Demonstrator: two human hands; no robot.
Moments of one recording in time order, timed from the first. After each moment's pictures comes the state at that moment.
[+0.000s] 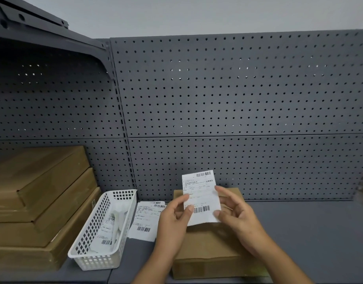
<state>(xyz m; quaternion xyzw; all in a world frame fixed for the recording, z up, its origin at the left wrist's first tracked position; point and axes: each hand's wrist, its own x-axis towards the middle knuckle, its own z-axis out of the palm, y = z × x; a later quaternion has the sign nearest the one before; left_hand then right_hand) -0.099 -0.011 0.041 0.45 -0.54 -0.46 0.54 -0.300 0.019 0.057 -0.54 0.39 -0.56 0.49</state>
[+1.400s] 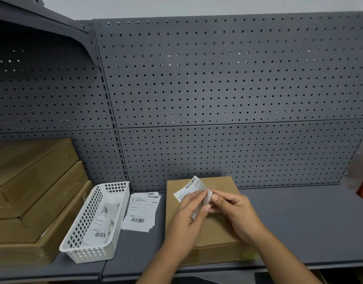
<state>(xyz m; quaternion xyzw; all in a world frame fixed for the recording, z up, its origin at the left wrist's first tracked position) -0.128 0.007 0.026 0.39 -0.72 -0.35 0.46 -0.304 0.015 0.041 -0.49 0.39 -0.58 0.51</state>
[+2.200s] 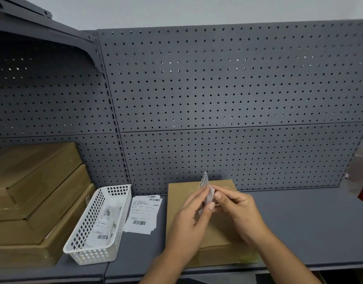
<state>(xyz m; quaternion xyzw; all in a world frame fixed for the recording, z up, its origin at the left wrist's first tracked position) -0.130 0.032 0.062 0.36 -0.72 -0.33 0.50 -0.294 0.036 0.073 -0.50 0.37 -0.63 0.46</state>
